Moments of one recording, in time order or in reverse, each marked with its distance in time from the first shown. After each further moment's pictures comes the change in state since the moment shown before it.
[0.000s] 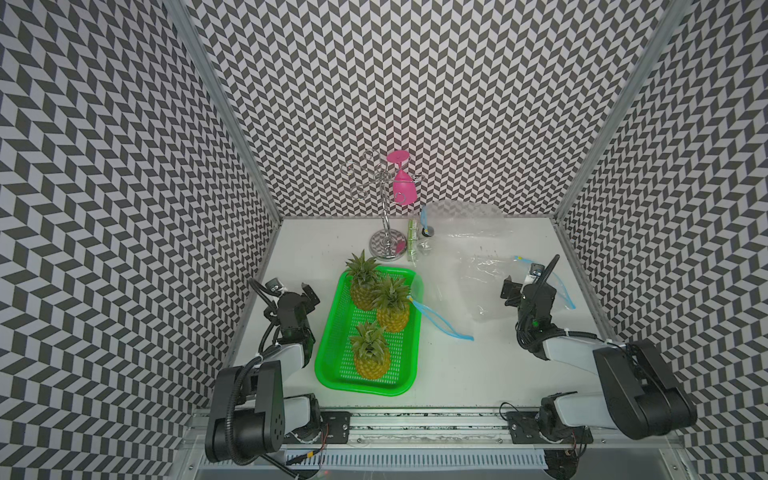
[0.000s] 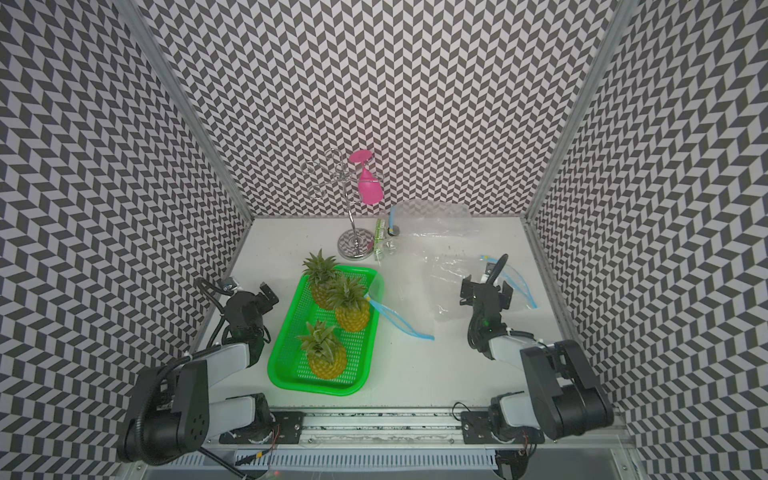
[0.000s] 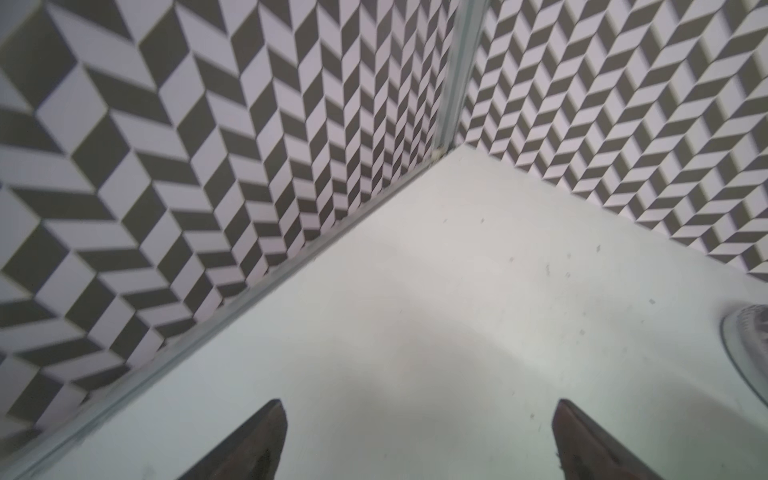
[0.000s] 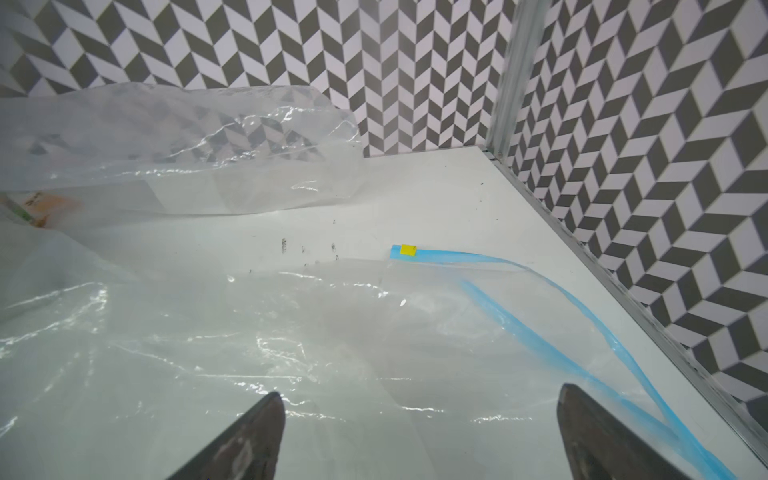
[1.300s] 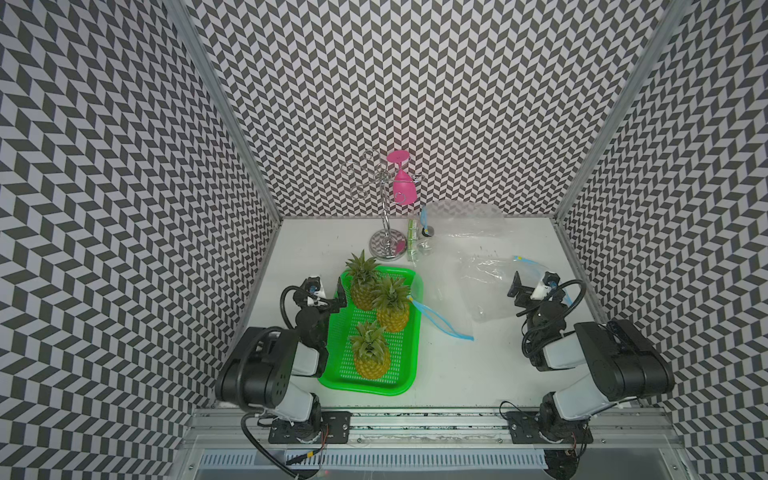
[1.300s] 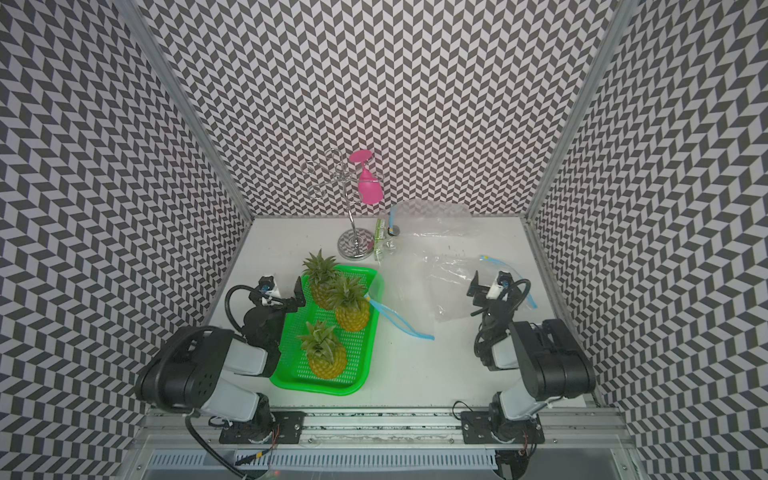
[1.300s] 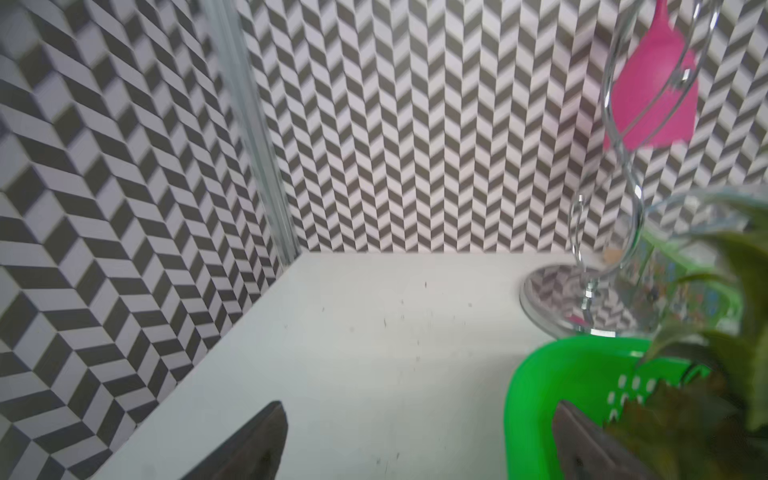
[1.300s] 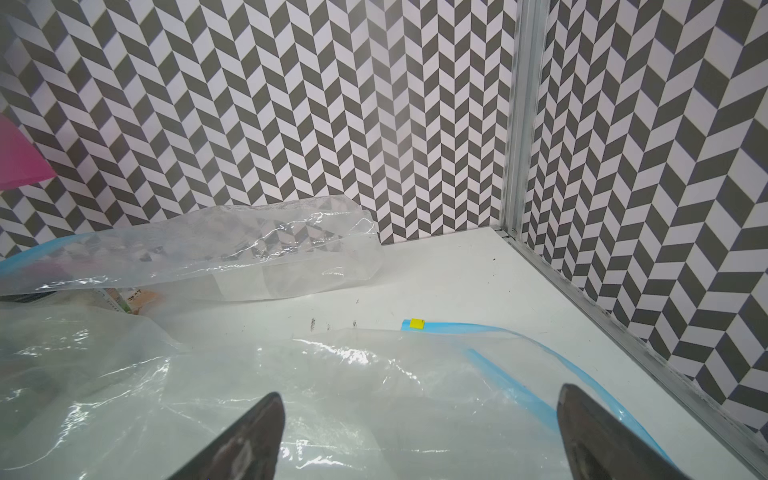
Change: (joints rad) left arm -0.239 0.264 -0.144 0.725 0.129 0.310; right arm -0.110 0.160 -0.160 0.621 -0.131 0.000
